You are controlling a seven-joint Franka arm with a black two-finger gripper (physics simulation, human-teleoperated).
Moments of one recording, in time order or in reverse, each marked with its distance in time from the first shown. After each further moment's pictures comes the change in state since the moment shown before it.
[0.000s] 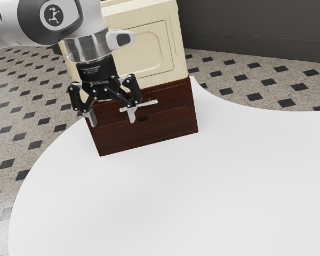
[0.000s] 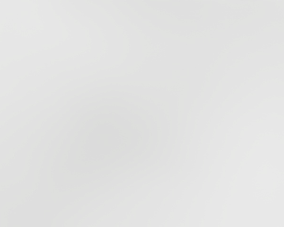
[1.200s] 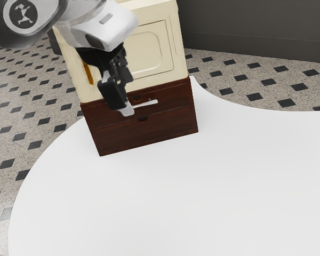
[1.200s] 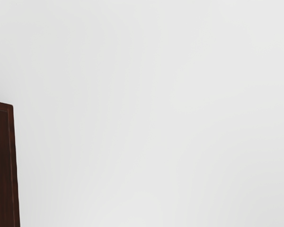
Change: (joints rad) arm -0.015 -0.214 -0.181 -0.122 0.137 0.239 1.240
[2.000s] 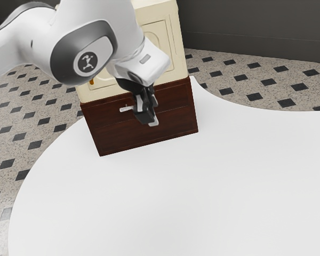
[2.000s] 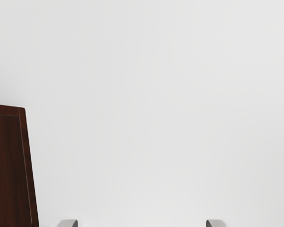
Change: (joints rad) arm 0.010 0.109 0.002 -0.126 0.088 0.246 0.050
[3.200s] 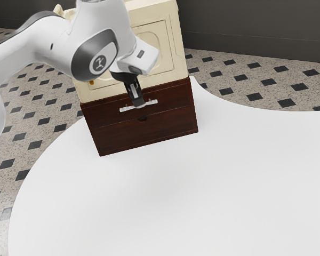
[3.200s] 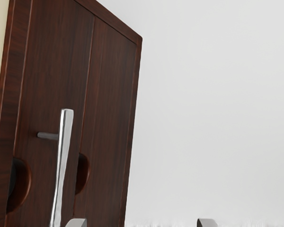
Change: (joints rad) arm 0.040 0.207 0.127 0.151 0.114 0.110 -0.149
